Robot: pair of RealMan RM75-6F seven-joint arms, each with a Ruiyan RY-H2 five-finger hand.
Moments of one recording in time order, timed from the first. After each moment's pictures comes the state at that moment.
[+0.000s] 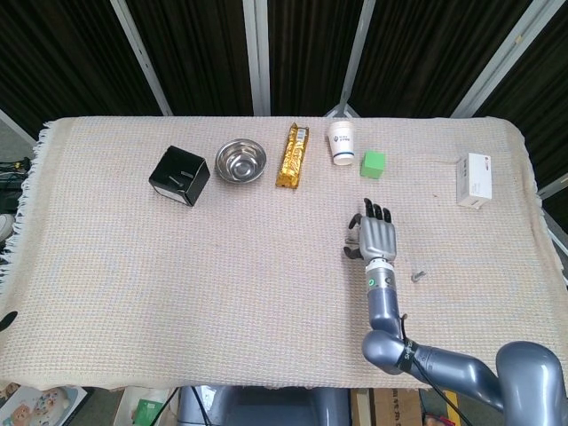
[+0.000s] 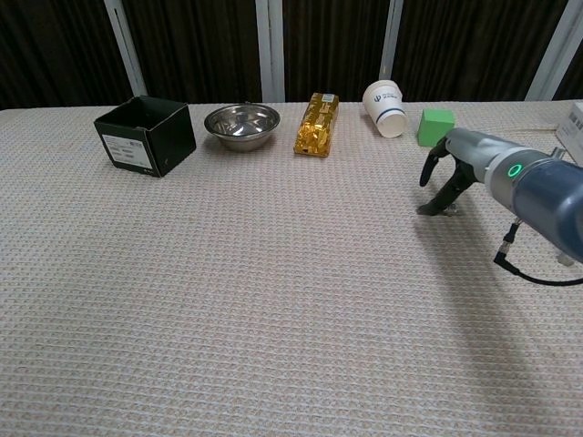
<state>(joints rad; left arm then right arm) 0.01 -1.01 -0.10 -1.72 1.37 1.55 0.02 0.81 -1.75 0.37 -1.39 -0.49 1.19 -0.63</state>
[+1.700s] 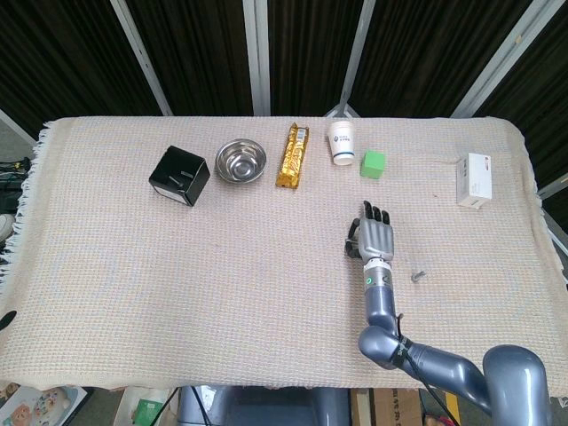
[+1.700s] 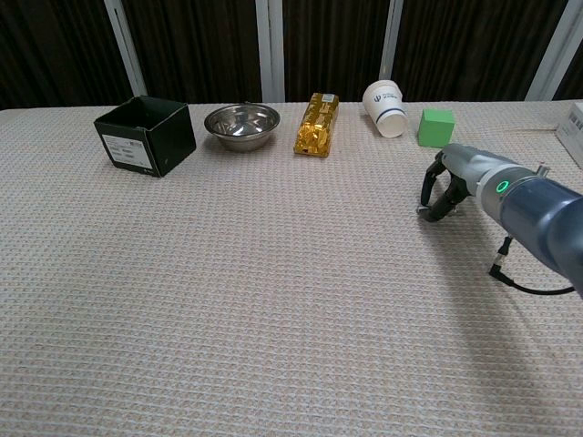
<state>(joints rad) 0.01 -1.01 -0.10 -1.72 1.36 1.55 0.03 0.80 -1.83 0.39 -1.25 -0.51 1.12 -0.61</state>
